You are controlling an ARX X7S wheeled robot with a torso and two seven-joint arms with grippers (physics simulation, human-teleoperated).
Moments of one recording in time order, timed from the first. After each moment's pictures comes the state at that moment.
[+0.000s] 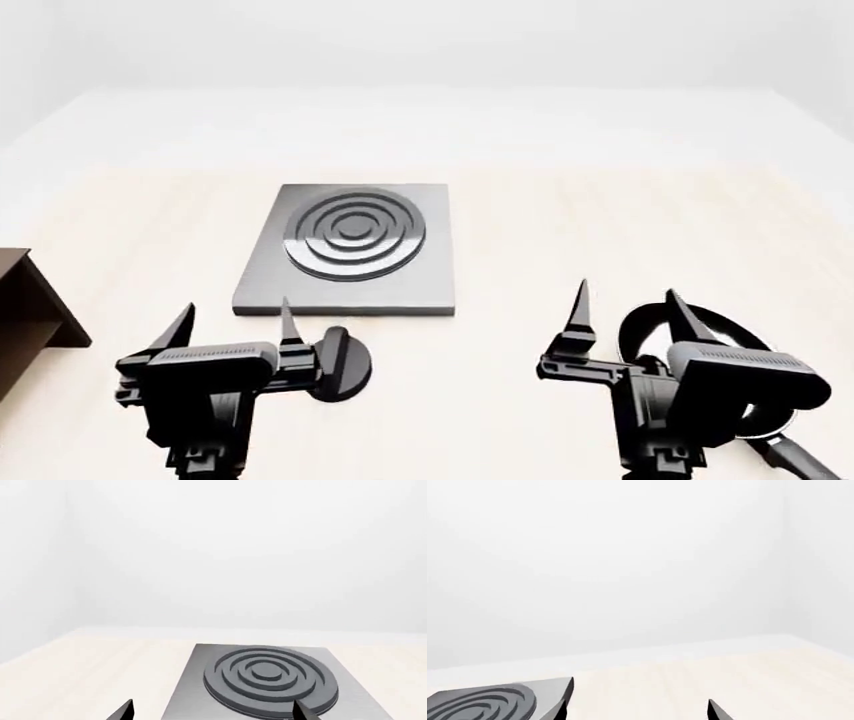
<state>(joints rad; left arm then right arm) -0.04 -0.15 0.05 0.34 -0.12 -0.23 -0.20 0.03 0.13 -0.01 -0.45 0.19 0.24 0.19</state>
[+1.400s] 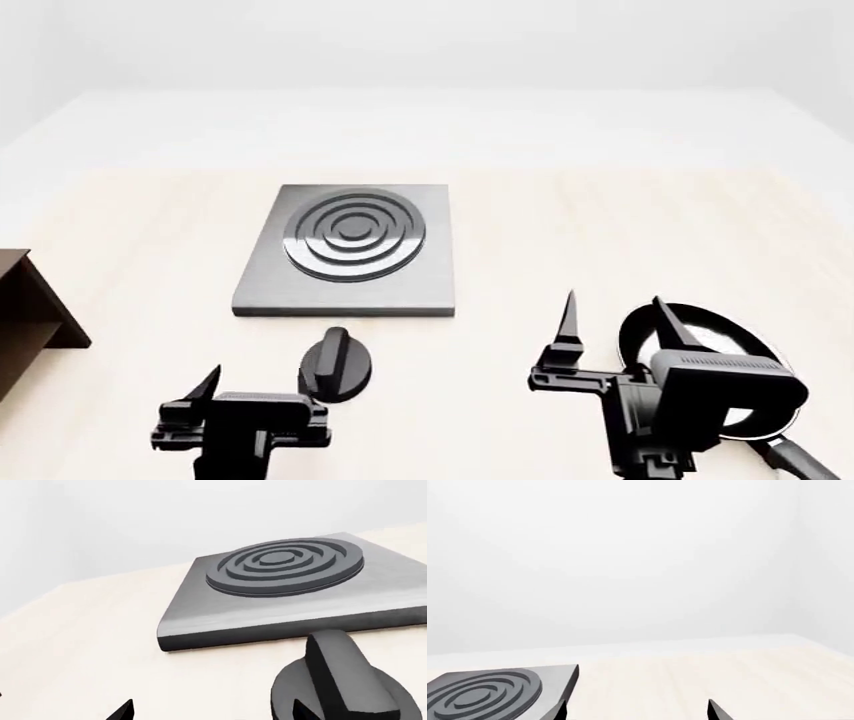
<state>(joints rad) -0.05 -0.20 0.14 -0.06 -0.03 -0.09 -0.22 0.02 0.19 -0.08 -0.40 0.21 0.20 0.22</state>
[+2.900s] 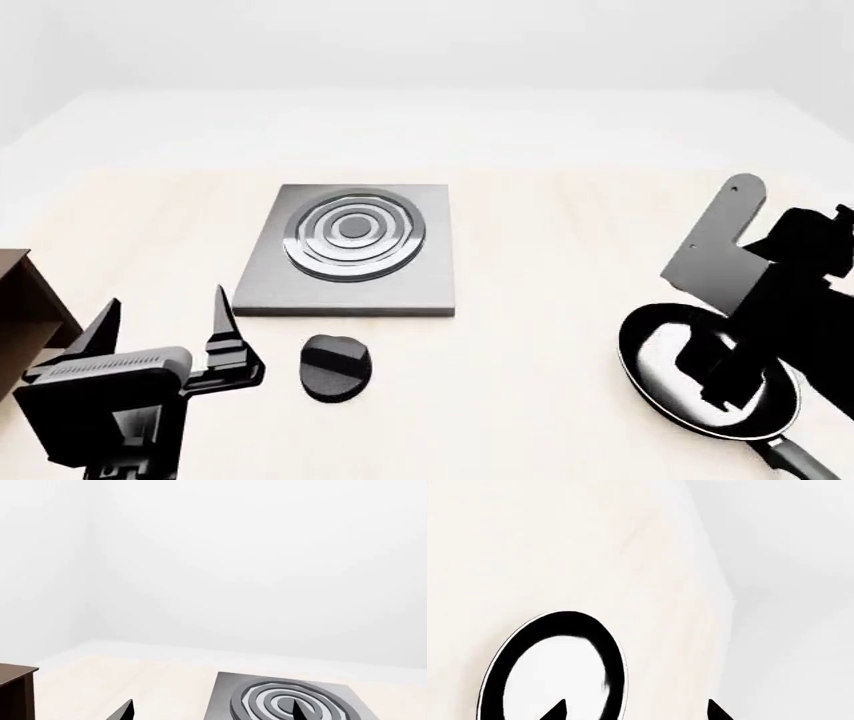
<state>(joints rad) 0.03 -0.24 -0.08 0.49 -0.27 -0.22 -0.20 1.28 1.06 -0.98 -0.65 0.64 1.54 -0.06</state>
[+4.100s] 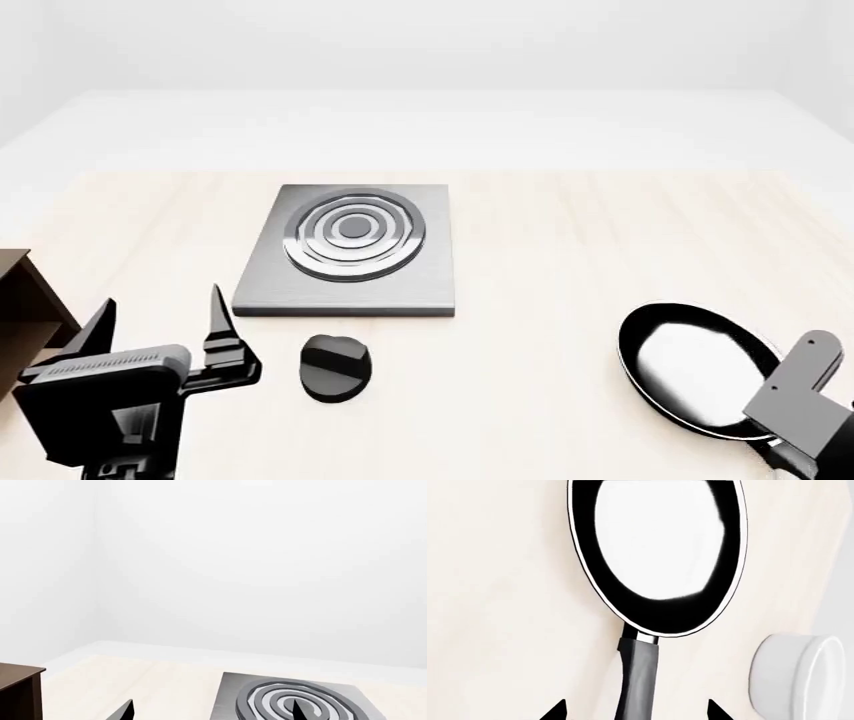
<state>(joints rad) 0.03 -0.27 -0.06 0.48 -0.28 -0.21 -0.24 1.08 1.40 -1.18 -0.55 1.00 1.28 0.16</state>
